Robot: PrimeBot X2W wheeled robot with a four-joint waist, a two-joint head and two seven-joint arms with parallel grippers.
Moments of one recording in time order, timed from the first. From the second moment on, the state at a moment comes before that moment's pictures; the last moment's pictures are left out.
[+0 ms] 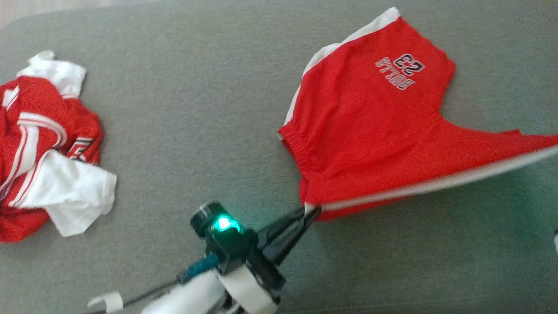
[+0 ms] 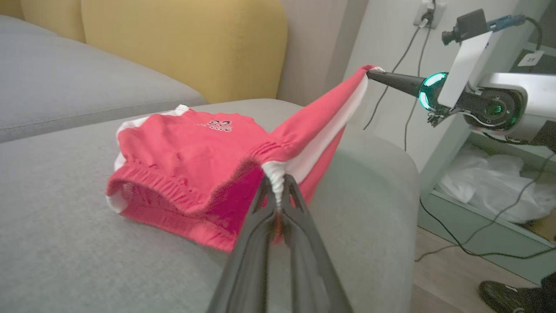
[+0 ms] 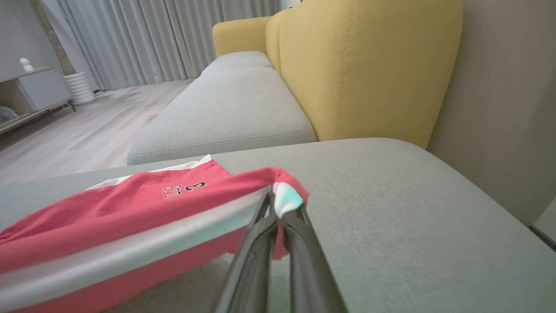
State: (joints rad) left arm -0.42 0.33 -1.03 0.15 -0.51 -0.08 -0.25; right arm 0.06 -0.39 -0.18 -0.02 0.50 0.12 -0.06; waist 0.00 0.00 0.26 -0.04
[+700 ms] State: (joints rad) left arm -0.77 0.14 -0.97 0.45 -0.74 -0.12 -0.23; right arm -0.72 -0.50 0.19 0.47 0.47 0.12 0.10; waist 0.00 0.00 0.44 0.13
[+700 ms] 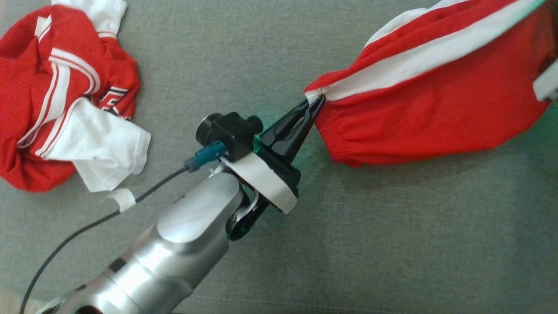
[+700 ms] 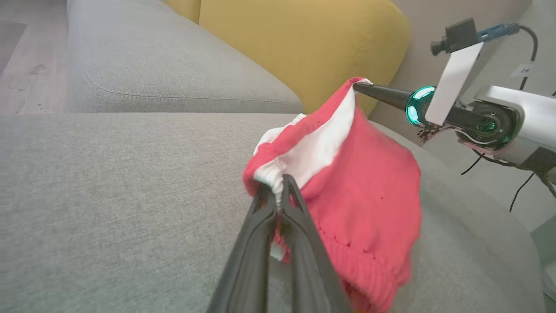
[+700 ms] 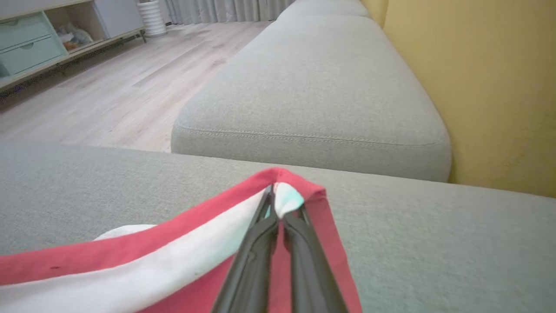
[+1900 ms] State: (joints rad) left arm -0.20 0.06 -0.46 -0.09 -0.21 0.08 -0.26; right arm -0.78 -0.56 0.37 0.96 0.78 0.12 0.00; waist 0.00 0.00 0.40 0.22
